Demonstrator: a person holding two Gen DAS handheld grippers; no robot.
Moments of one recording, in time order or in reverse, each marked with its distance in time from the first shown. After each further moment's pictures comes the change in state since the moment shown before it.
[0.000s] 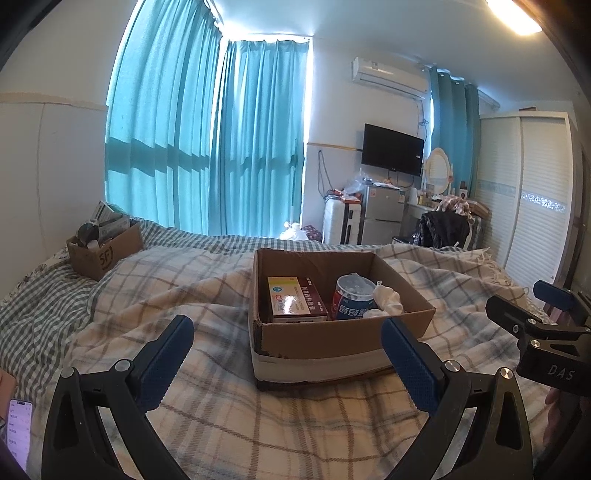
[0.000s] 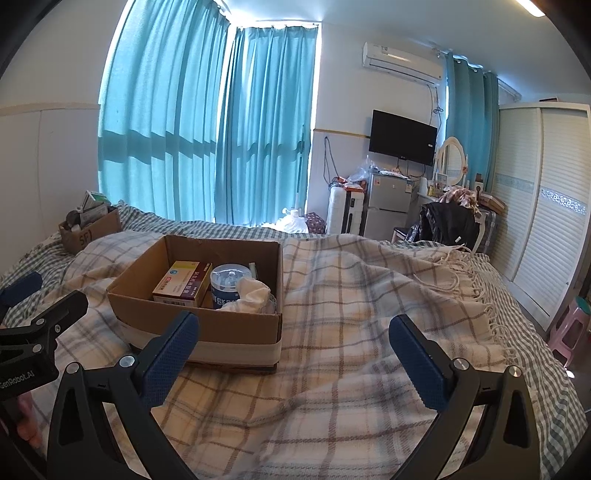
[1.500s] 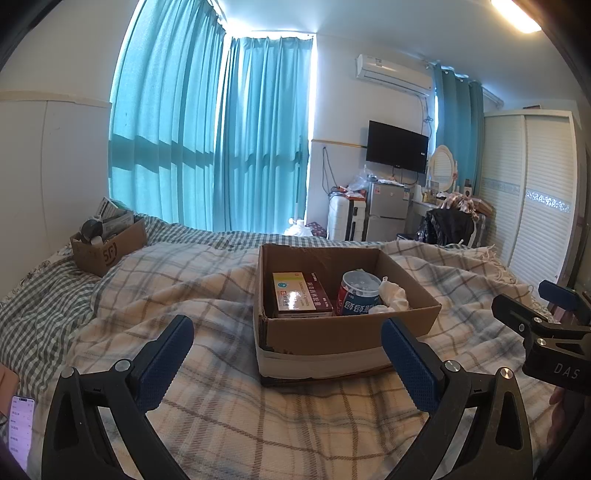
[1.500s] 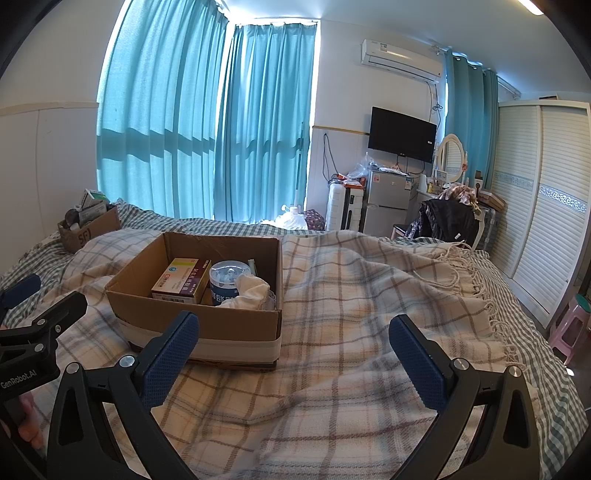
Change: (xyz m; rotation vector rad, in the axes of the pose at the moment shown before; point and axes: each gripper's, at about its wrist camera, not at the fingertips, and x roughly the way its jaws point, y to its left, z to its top) left arm 0.002 0.002 -0.003 0.000 0.012 0.016; right arm 0.001 -0.001 0.000 0.003 0.013 -0.001
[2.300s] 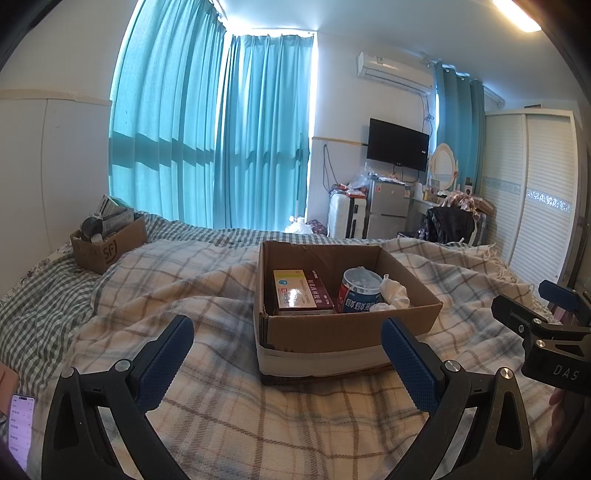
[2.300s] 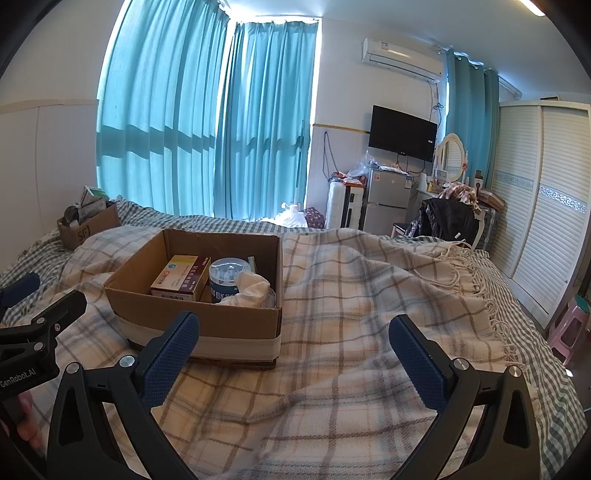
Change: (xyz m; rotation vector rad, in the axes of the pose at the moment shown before) left arm 0.000 0.001 -0.001 -0.002 0.007 -0.002; right arm 0.002 -0.001 -0.002 -0.004 0.007 -0.002
